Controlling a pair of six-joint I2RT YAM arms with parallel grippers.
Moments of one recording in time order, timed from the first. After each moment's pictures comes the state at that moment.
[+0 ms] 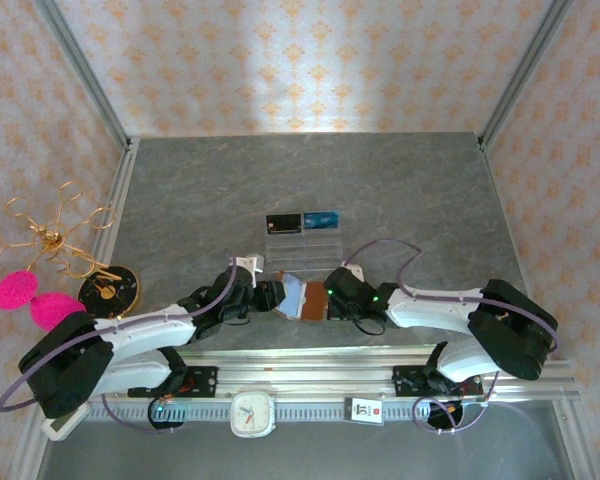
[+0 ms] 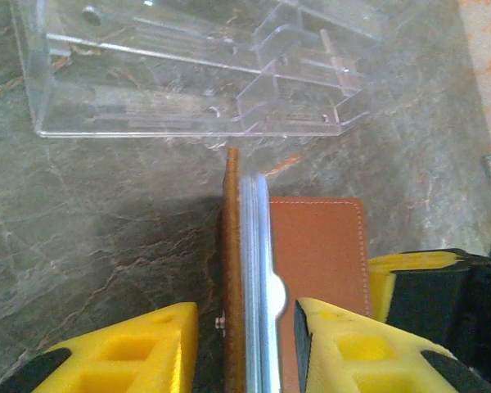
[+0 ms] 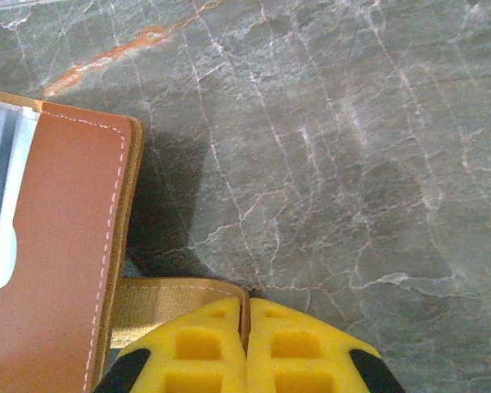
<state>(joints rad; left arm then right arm) -0.75 1.15 0.31 0.22 0.06 -0.88 0.95 1.38 0.55 -0.25 0.14 0.90</state>
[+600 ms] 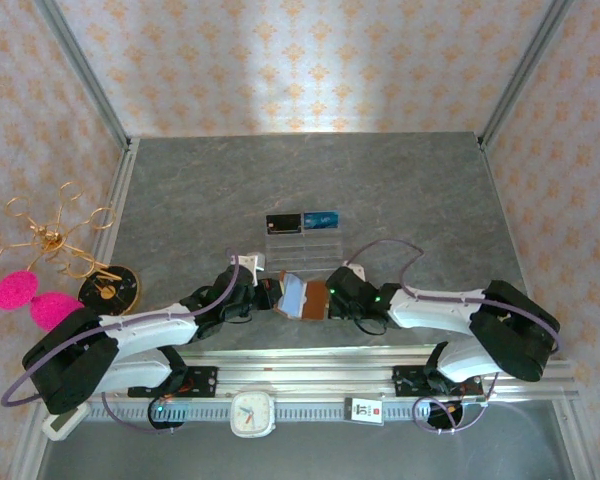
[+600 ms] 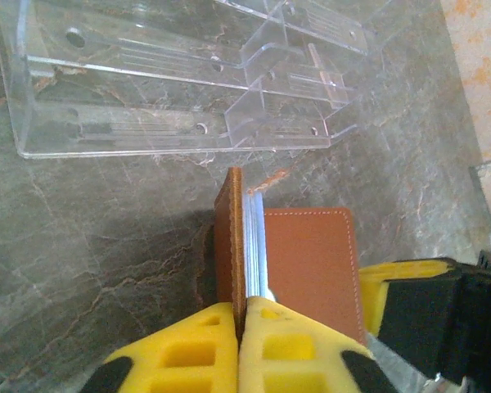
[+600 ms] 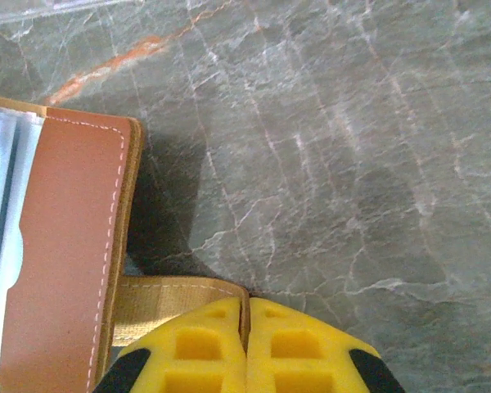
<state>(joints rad) -0.74 1.18 0.30 0.28 0.06 -0.87 0.93 1.37 0.53 -0.22 0.13 0.90</state>
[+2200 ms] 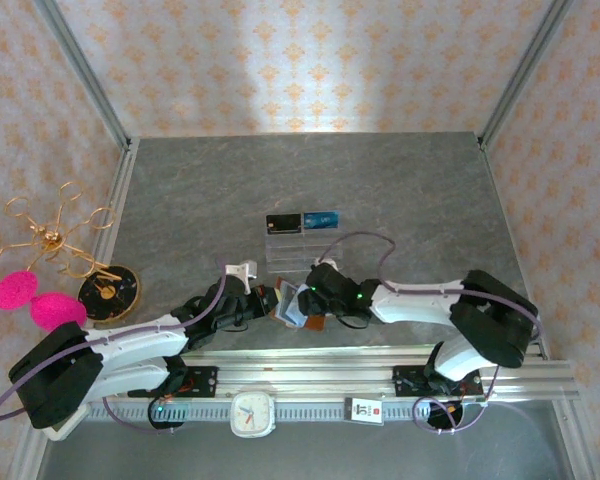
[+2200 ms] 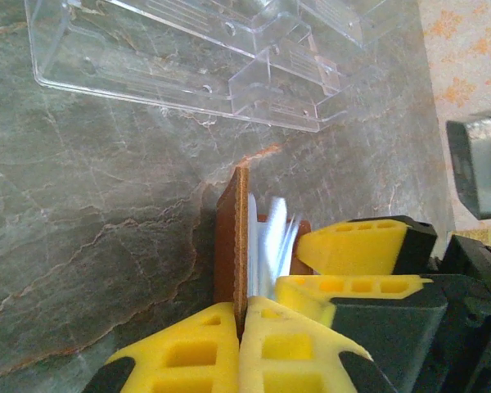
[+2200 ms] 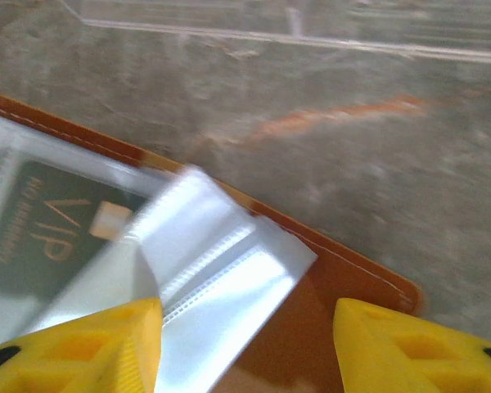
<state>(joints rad) -0.77 1.06 0.21 0.29 0.05 -1.02 1.01 1.47 0.65 -0.16 0.11 0.76</state>
